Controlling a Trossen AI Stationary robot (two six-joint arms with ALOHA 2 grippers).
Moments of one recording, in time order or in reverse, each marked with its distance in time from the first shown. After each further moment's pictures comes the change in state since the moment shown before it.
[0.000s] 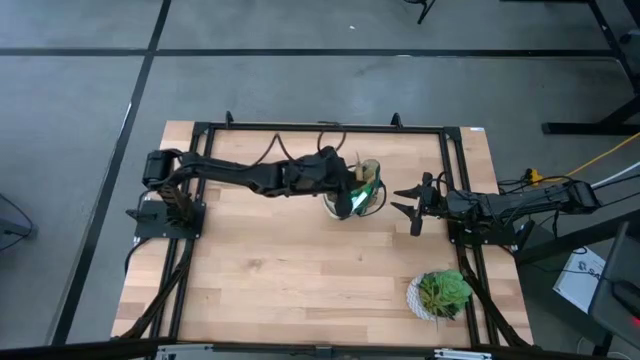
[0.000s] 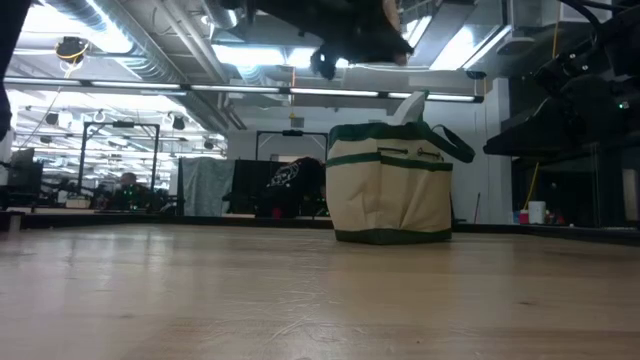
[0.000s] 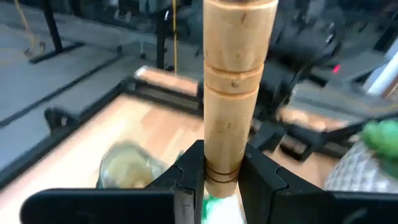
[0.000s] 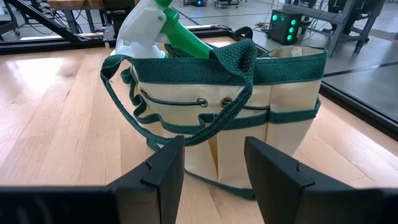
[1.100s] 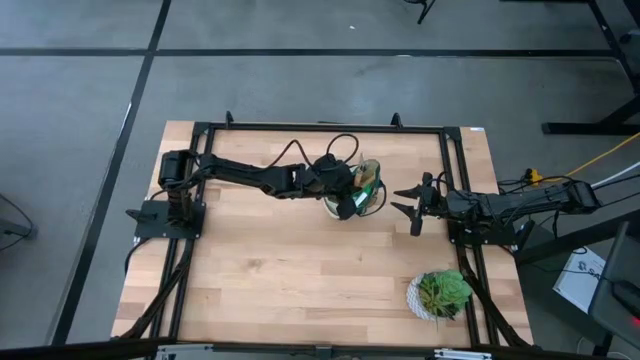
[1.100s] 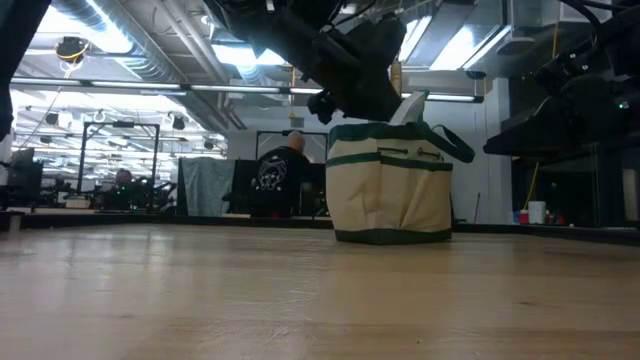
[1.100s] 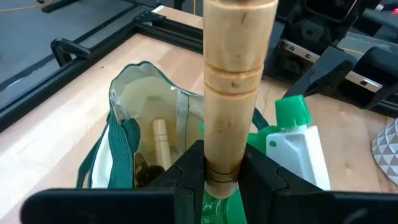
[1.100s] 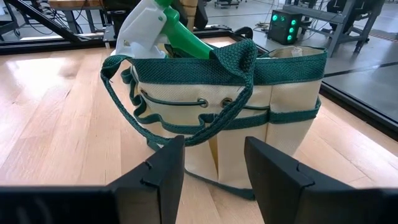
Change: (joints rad) left arm 0.029 0.123 -0.002 -0.086 -0.014 -0.045; right arm 0.000 0.000 0.000 0.000 0.000 0.000
